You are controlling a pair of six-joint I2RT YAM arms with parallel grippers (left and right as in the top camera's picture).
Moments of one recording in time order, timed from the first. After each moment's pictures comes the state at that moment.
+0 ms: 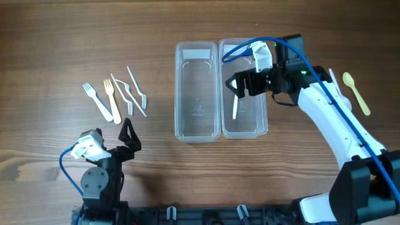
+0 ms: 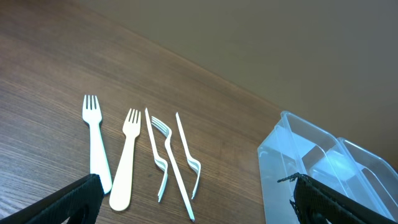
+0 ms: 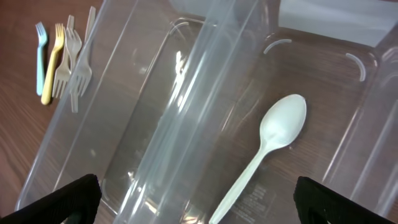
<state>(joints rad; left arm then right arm) -0.07 0.01 0.09 -0.26 -0.15 -0.49 0.20 1.62 1.18 -0.59 -0.47 -0.03</state>
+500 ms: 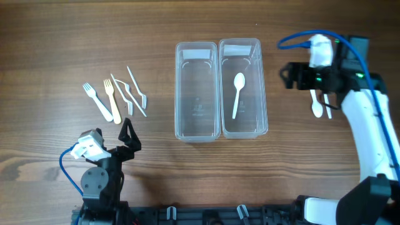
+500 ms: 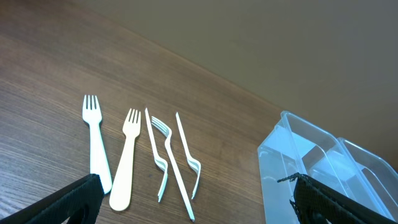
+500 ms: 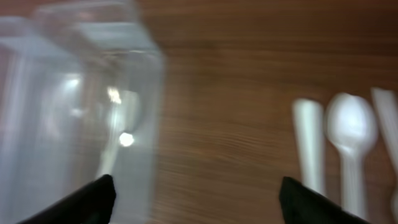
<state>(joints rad) -0.07 0.01 0.09 -0.26 -0.15 -0.49 -0.17 1.50 1.18 -0.71 -0.31 -0.12</state>
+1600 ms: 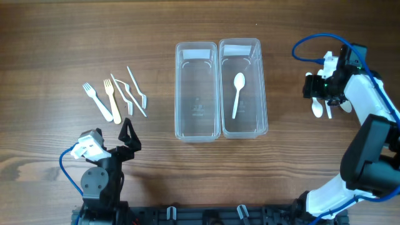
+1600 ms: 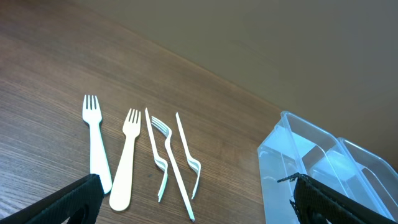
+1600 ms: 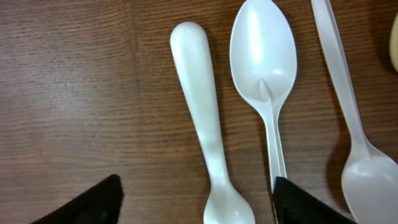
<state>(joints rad) -0.07 0.01 0.09 -0.26 -0.15 -0.49 -0.28 1.83 1.18 -0.62 -0.07 -0.15</state>
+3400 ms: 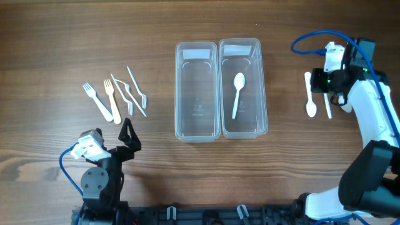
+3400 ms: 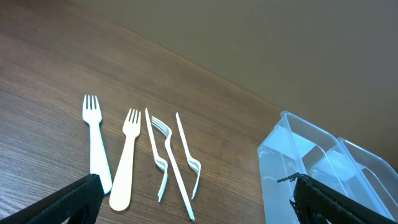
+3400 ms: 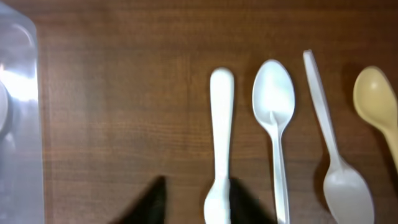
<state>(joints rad) -0.07 0.01 0.09 -0.26 -0.15 -0.49 -0.25 1.67 1.18 -0.65 -0.13 -0.18</state>
